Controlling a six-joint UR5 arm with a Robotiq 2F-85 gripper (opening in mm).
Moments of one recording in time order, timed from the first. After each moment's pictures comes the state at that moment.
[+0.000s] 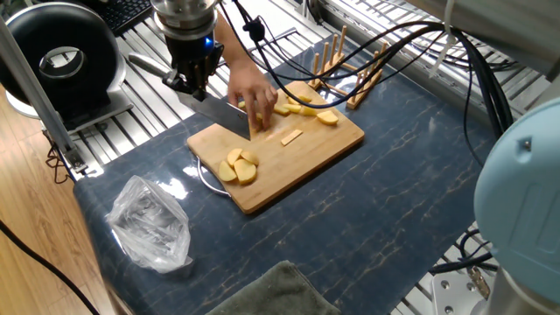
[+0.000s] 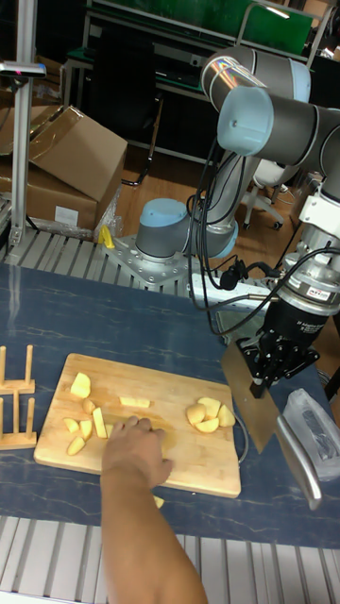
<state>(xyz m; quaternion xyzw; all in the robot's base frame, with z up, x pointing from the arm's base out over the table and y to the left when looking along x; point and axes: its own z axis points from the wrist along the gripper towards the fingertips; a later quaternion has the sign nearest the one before) 0.632 0.158 0.178 -0.12 0.99 -0.01 0.06</state>
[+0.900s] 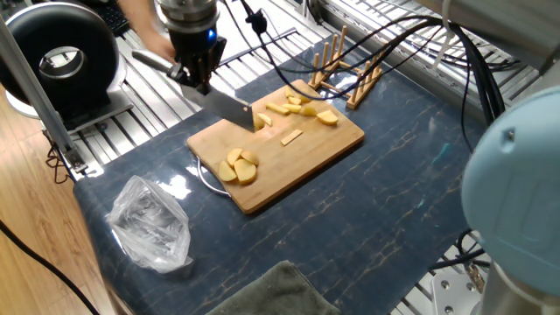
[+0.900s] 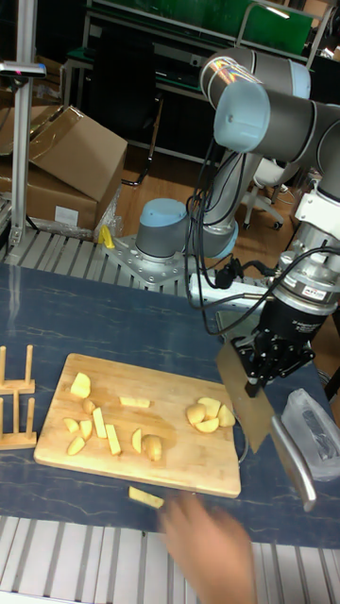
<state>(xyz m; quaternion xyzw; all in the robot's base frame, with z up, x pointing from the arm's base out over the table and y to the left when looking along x) 0.641 0.132 0.187 -0.13 0.99 -0.03 0.04</state>
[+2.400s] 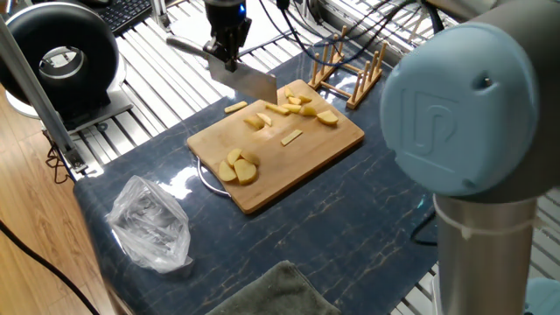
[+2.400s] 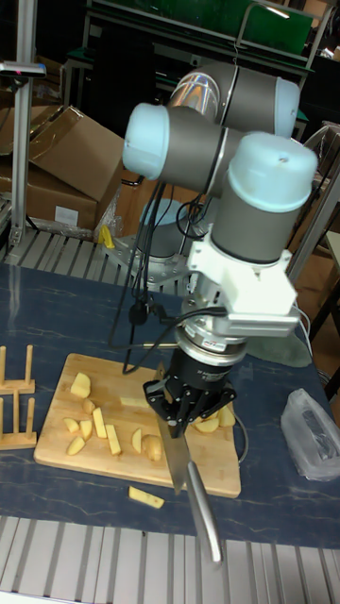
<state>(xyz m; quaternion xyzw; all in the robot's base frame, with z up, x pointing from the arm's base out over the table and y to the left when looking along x) 0.687 0.044 0.128 -0.11 0.99 0.01 0.02</state>
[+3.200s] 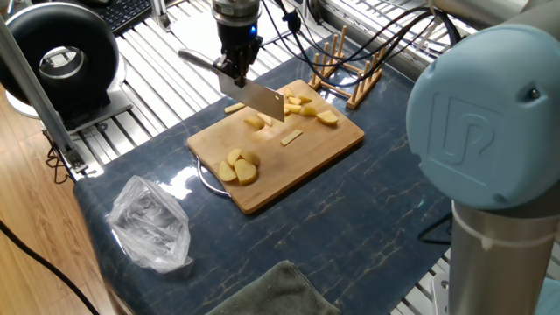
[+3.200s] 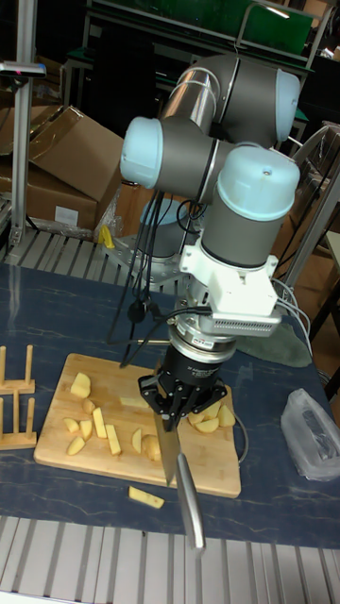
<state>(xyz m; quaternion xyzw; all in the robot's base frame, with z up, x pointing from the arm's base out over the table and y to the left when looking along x) 0.668 0.036 0.114 -0.10 1.00 0.00 0.02</state>
